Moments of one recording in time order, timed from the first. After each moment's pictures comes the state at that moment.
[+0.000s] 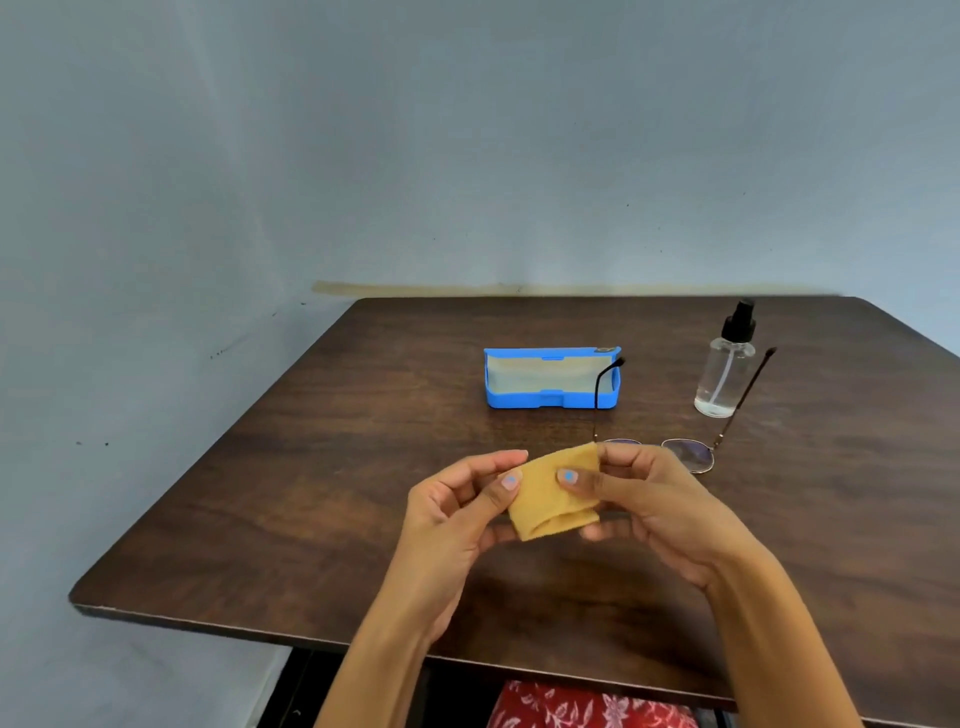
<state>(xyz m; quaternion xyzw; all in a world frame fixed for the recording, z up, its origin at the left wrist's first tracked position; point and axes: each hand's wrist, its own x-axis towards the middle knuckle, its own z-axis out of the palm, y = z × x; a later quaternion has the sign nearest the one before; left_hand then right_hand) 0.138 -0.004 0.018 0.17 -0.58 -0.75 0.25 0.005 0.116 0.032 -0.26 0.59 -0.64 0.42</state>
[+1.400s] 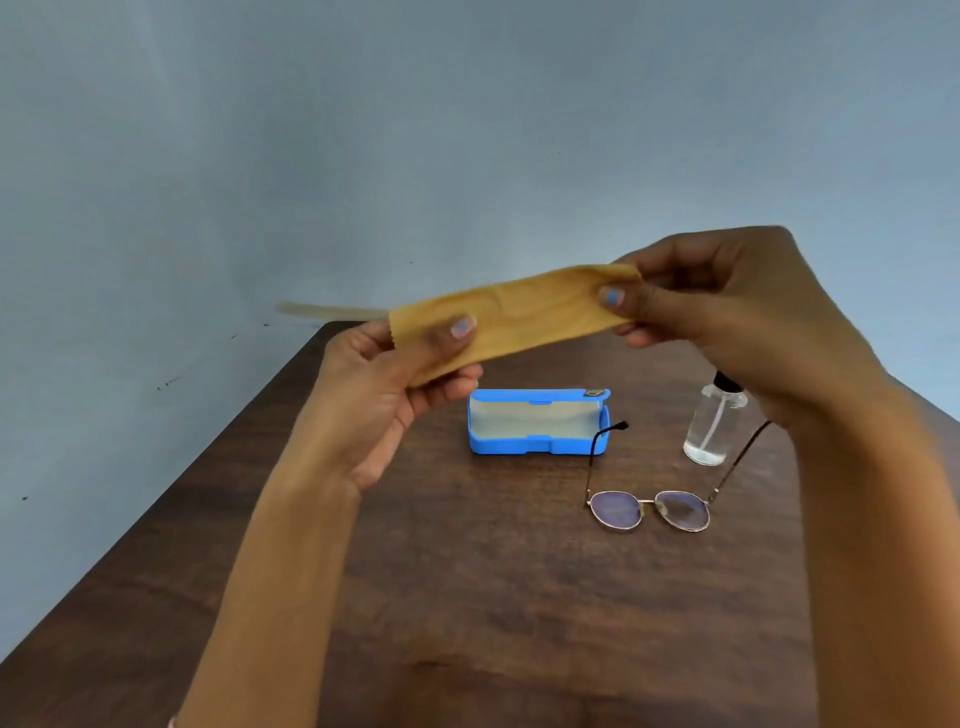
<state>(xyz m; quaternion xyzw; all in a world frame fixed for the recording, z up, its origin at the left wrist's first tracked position) 0.095 -0.075 0.132 0.10 -0.58 -0.74 0.33 -0.035 0.092 0.175 -0.41 0.68 -0.61 0.04</state>
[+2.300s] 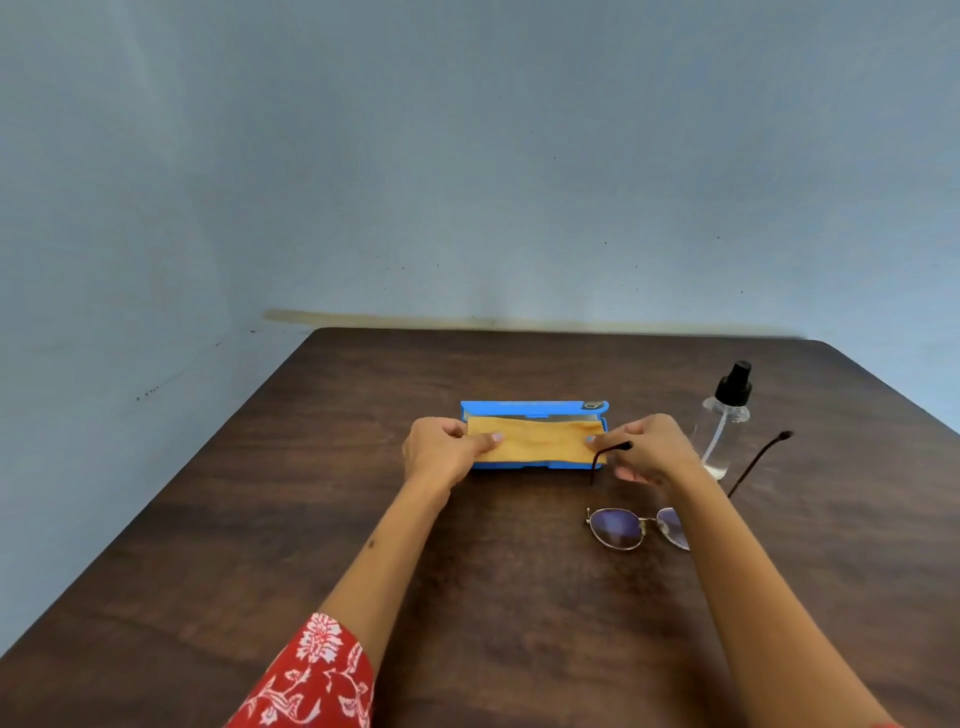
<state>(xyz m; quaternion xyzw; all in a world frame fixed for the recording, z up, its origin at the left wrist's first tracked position) -0.006 -0.120 0.016 0.42 -0.70 -0.54 0.22 -0.136 0.043 0.022 -0.10 0.83 -0.51 0.20</state>
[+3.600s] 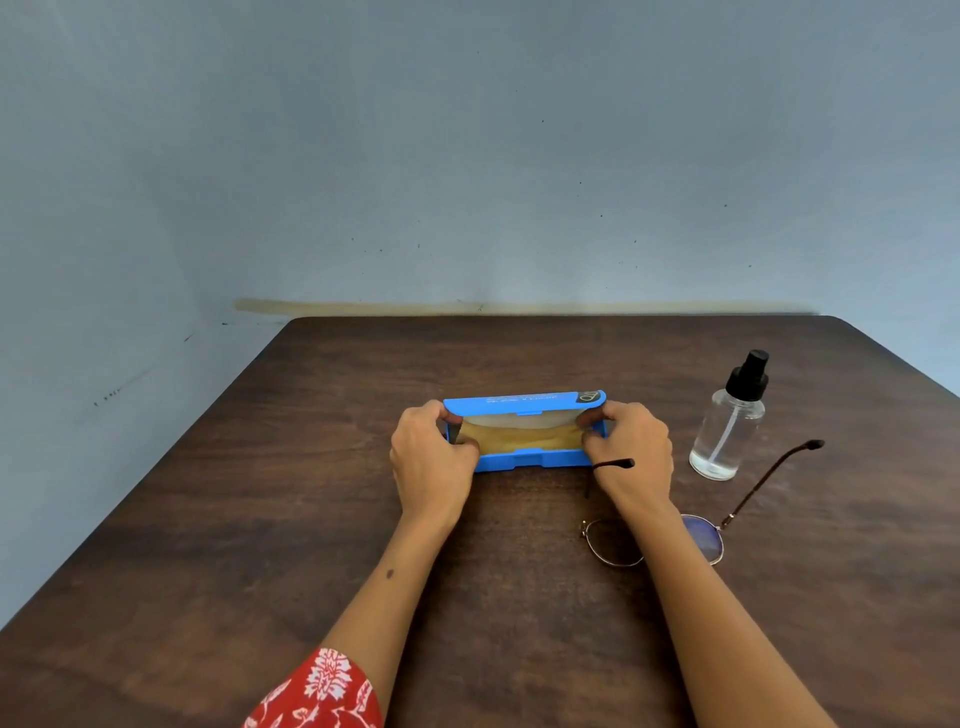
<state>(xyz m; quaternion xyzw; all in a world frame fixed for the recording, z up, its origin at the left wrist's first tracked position) -0.028 -0.118 -0.009 0.38 -0.80 -0.31 0.33 -0.135 0.017 -0.007 -0.17 0.91 -0.38 -0.05</state>
